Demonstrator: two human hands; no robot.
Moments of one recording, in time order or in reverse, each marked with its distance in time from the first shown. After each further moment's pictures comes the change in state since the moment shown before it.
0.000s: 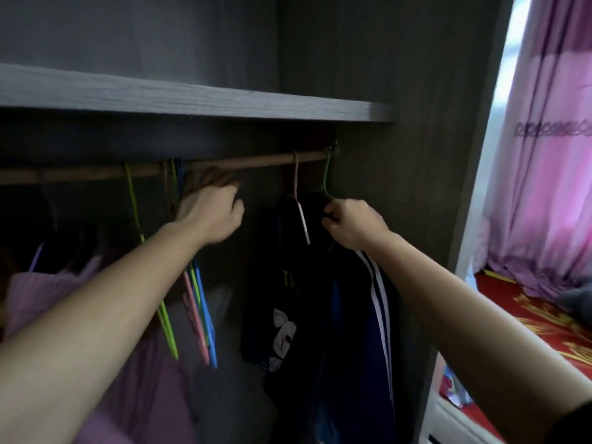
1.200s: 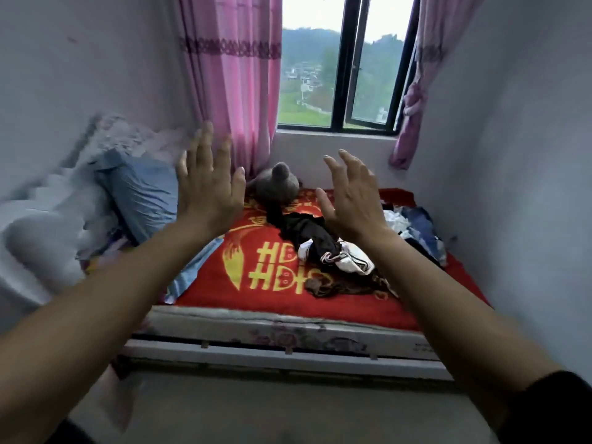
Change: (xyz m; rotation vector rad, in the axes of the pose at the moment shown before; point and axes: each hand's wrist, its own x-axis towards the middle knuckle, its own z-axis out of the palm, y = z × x) left_hand -0.193 0.687 -0.036 -0.842 0.088 0.518; right_hand -0.546 0.415 -0.264 -0.671 0.442 0.543
